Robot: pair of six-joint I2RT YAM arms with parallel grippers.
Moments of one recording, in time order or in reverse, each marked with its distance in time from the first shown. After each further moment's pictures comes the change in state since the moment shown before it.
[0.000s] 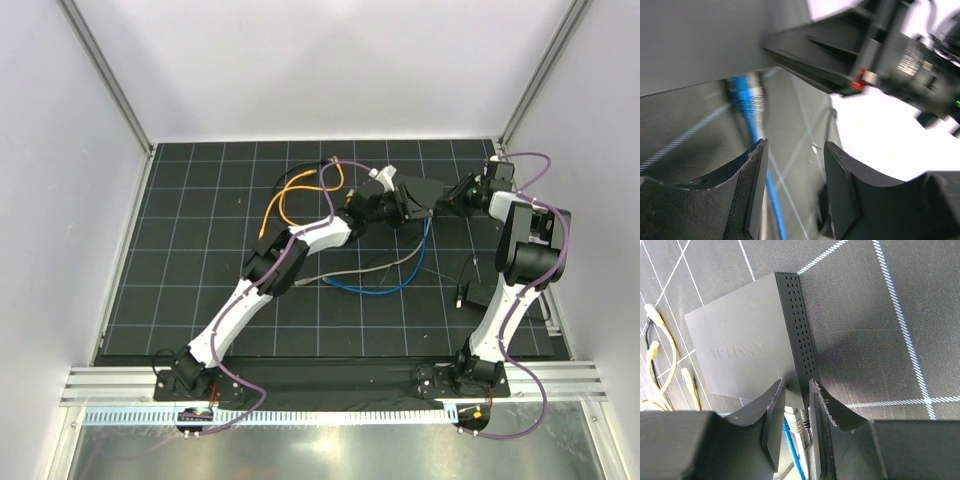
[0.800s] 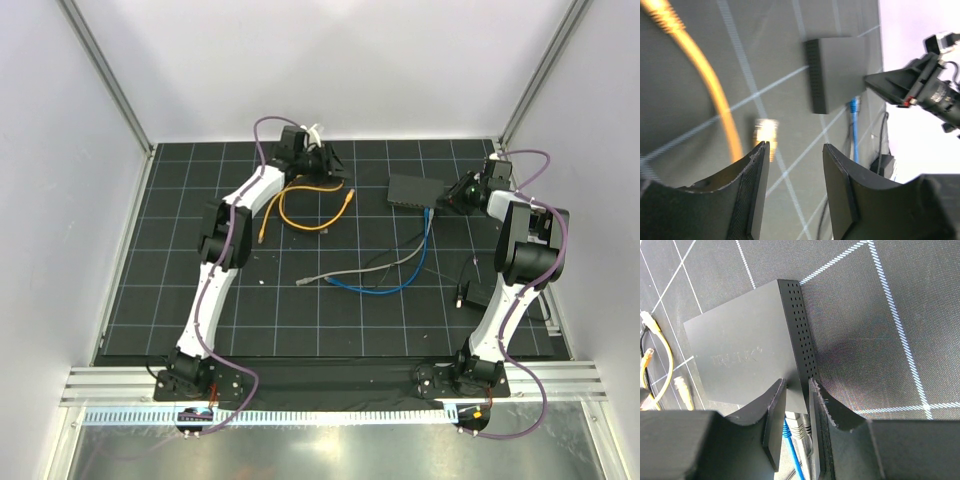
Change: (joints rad) left arm 0.401 -0.084 0.144 -0.594 0.268 0.386; right arm 0.016 0.000 0.004 0.021 0.043 0.000
